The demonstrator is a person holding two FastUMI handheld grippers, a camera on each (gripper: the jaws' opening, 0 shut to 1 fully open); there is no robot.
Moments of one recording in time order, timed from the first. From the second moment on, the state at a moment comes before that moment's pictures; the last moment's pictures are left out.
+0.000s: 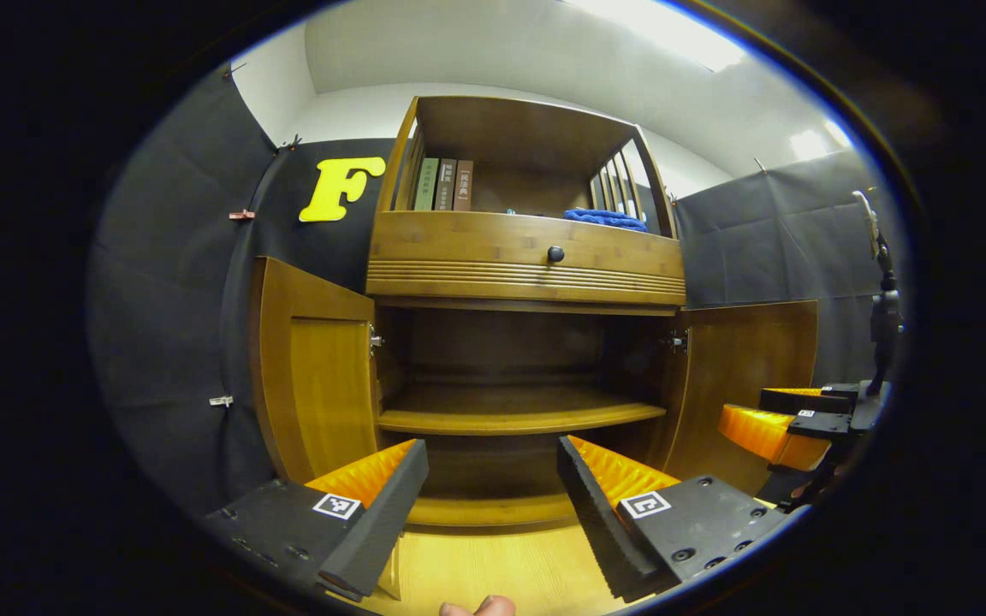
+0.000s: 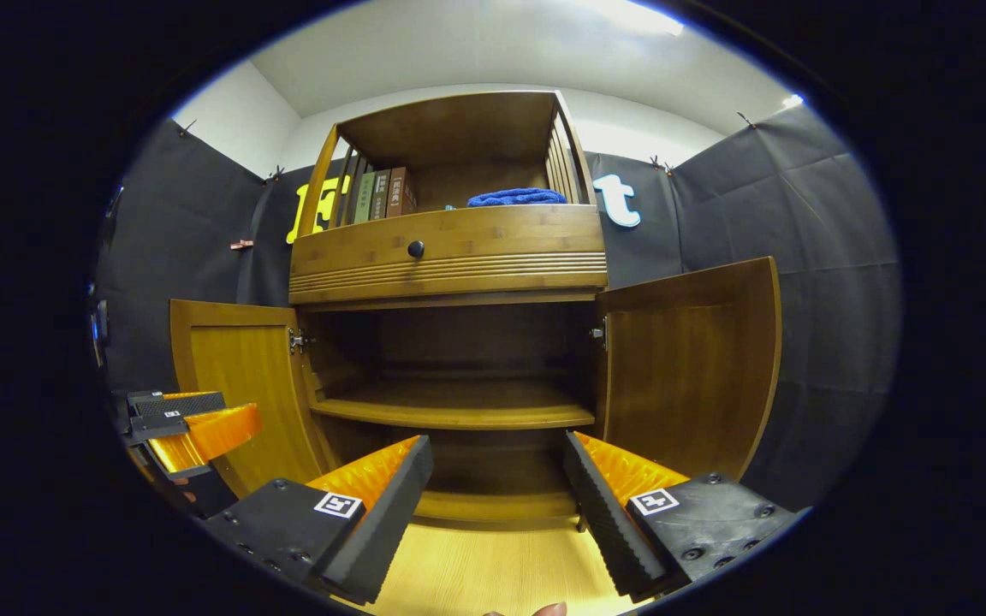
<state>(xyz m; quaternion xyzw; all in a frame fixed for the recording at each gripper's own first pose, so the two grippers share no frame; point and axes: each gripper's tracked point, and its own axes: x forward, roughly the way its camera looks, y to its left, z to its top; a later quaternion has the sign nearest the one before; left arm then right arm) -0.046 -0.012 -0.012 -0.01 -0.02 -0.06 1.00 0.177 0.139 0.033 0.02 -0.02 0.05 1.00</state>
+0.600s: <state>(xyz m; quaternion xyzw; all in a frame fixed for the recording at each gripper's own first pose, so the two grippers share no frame) -0.045 -0.011 -0.007 0.00 -0.03 -0.06 1.00 0.175 0.146 0.041 0.00 -0.02 0.05 1.00</state>
